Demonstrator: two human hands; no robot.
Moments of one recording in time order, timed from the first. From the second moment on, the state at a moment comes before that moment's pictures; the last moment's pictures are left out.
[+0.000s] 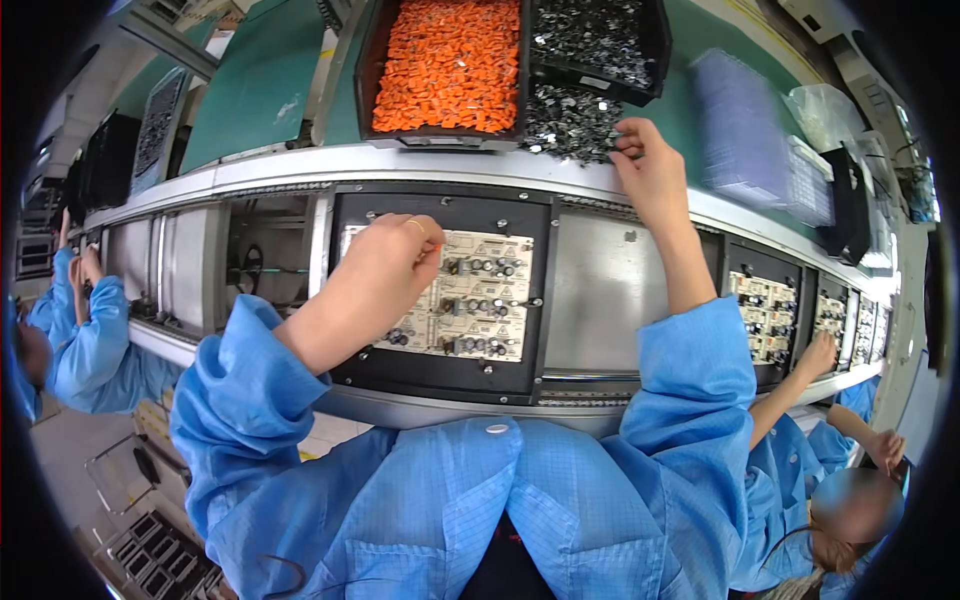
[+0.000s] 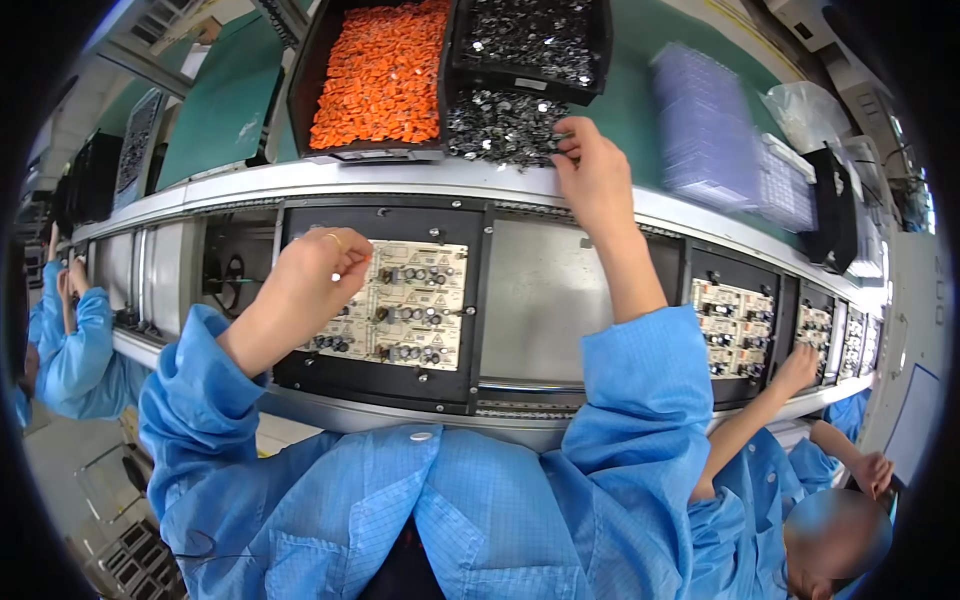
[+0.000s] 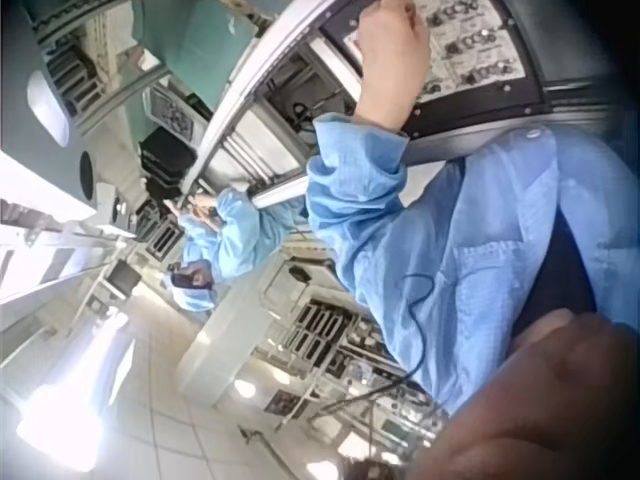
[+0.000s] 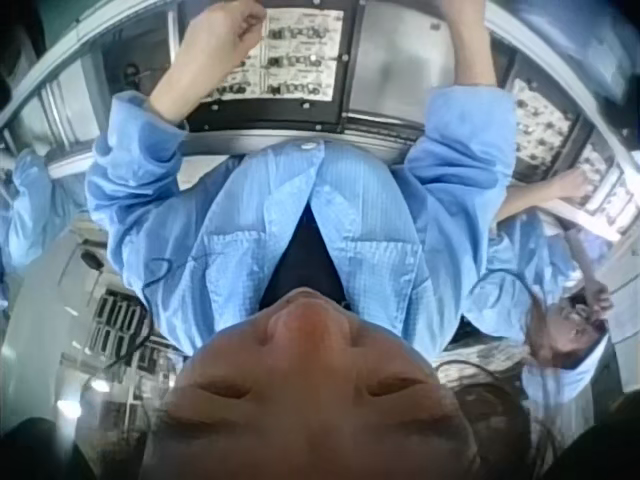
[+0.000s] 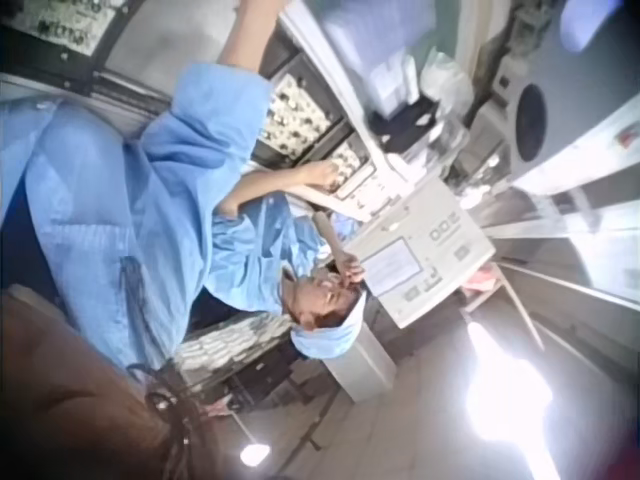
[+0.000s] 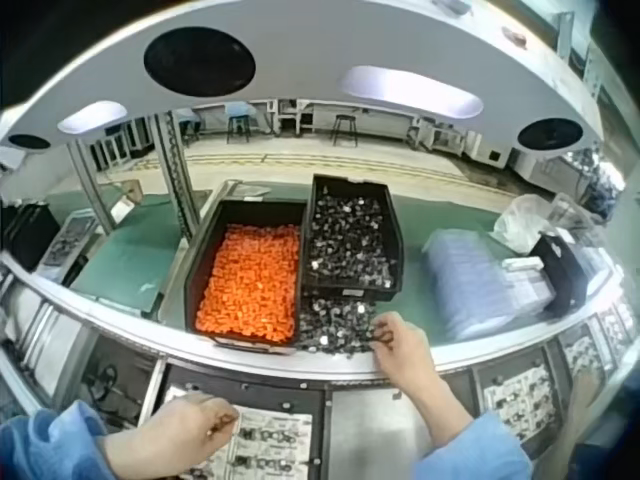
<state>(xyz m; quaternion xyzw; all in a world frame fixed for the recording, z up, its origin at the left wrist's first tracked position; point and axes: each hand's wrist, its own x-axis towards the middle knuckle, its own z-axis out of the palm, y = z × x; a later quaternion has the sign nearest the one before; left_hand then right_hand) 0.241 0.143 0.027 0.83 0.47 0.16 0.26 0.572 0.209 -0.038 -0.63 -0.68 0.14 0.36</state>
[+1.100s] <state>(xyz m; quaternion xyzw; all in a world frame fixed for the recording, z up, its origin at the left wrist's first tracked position) 0.268 0.172 0.042 0.84 0.45 0.05 0.28 0.597 0.211 -0.027 -0.65 -0.60 0.25 0.40</state>
